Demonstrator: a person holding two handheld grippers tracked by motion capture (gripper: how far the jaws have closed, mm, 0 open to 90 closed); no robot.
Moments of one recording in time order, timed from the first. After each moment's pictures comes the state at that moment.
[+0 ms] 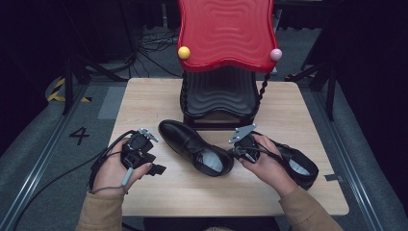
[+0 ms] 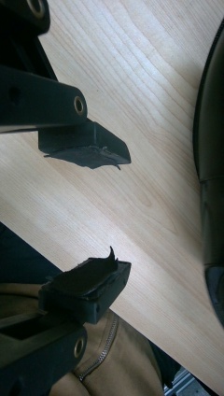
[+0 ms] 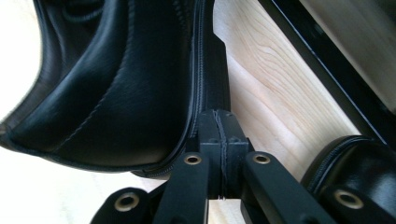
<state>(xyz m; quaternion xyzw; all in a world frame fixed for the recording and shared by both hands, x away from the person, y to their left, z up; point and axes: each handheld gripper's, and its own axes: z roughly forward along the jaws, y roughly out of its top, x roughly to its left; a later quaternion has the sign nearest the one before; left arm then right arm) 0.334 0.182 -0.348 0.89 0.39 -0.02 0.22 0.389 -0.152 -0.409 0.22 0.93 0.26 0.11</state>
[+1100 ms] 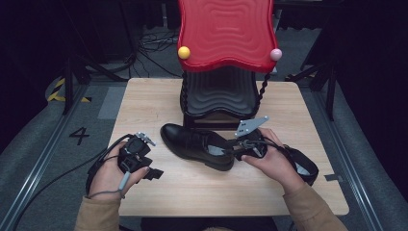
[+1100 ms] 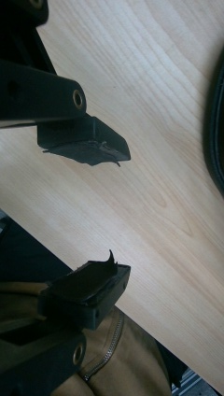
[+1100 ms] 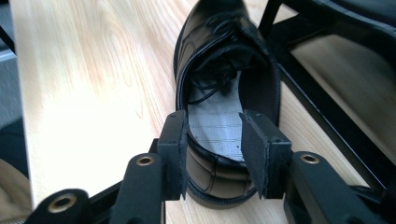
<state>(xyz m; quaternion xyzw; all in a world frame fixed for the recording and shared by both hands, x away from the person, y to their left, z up) 0.324 0.190 -0.354 0.89 0.40 -0.03 0.21 0.389 -0.155 -0.380 0.18 0.91 0.36 0.07</state>
